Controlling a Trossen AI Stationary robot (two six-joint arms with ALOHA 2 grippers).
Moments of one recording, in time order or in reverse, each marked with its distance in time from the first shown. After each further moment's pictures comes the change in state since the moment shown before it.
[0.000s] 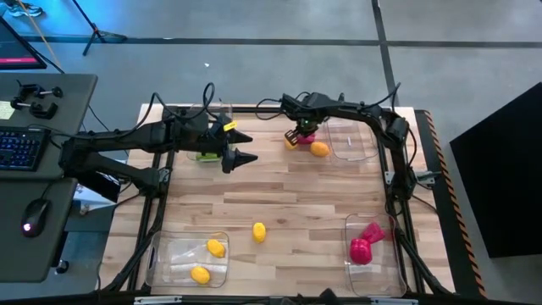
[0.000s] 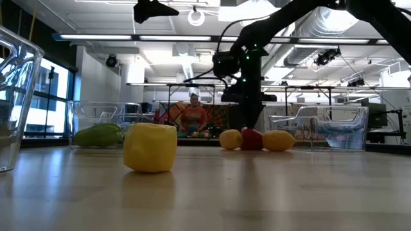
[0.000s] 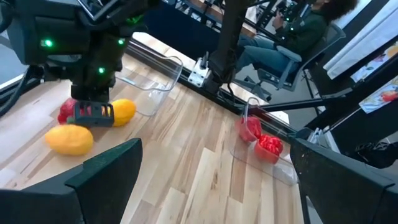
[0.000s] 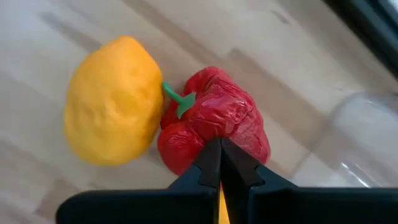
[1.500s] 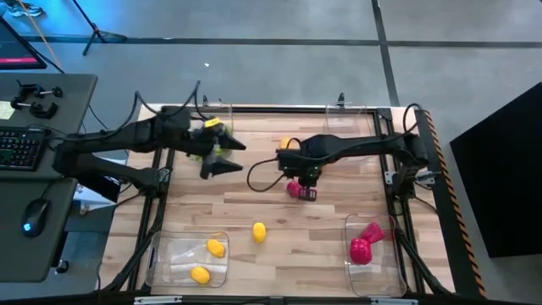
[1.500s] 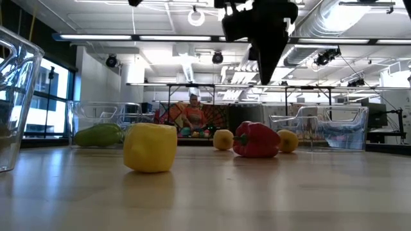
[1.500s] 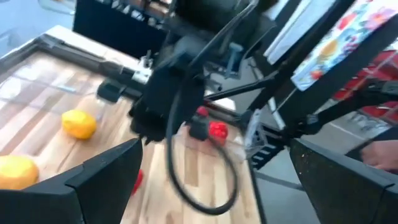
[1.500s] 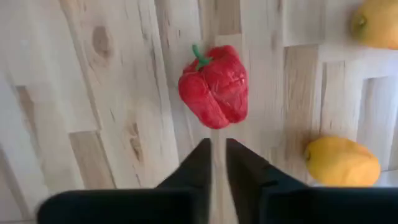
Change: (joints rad) left arm 0.000 -0.104 0.000 -0.018 0.226 0.053; right arm 0.495 -0.222 -0.004 -0.226 -0.164 -0.295
